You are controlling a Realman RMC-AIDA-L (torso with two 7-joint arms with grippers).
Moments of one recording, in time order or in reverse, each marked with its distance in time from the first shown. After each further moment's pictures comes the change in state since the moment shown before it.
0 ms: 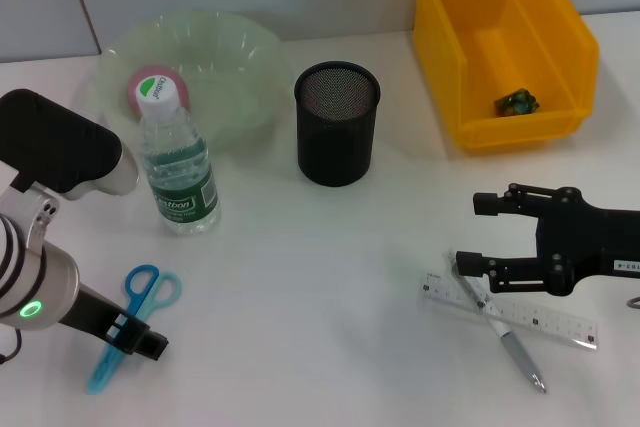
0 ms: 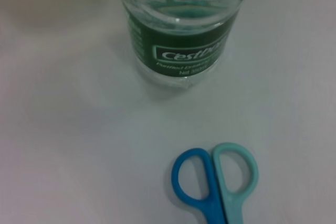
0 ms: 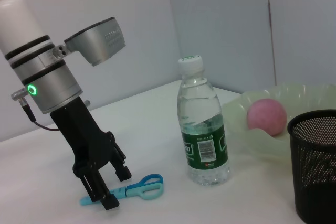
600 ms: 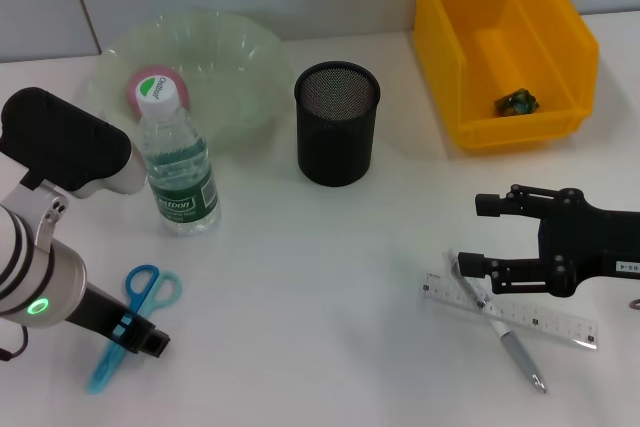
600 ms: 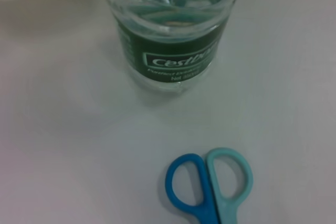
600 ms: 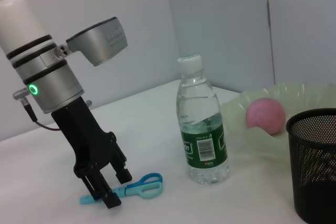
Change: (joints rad) left arm -0.019 0.000 0.006 -0.018 -0.006 -0.001 0.000; right arm -0.003 -0.002 0.001 0.000 0.000 -0.001 0.000
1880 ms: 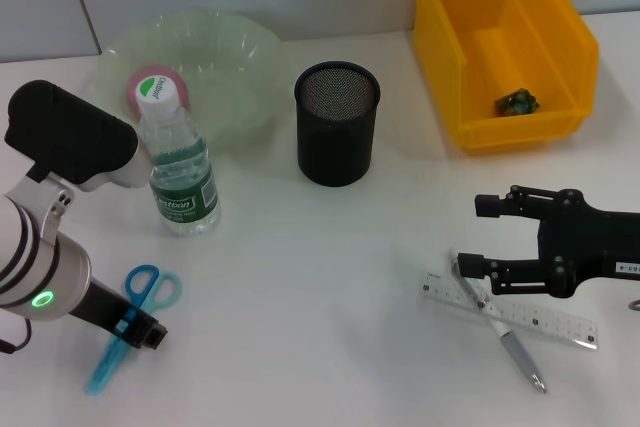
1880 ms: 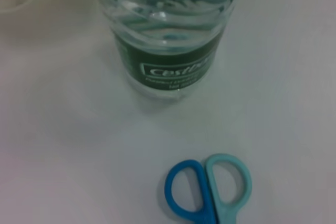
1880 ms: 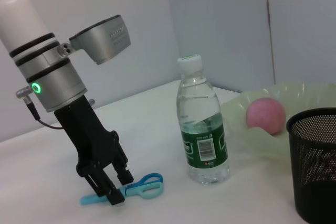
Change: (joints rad) left arm -0.026 0.000 -0.003 -0.018 -0.001 0.008 0.000; right arm -0.001 0.002 0.000 0.001 0.000 0.000 0.000
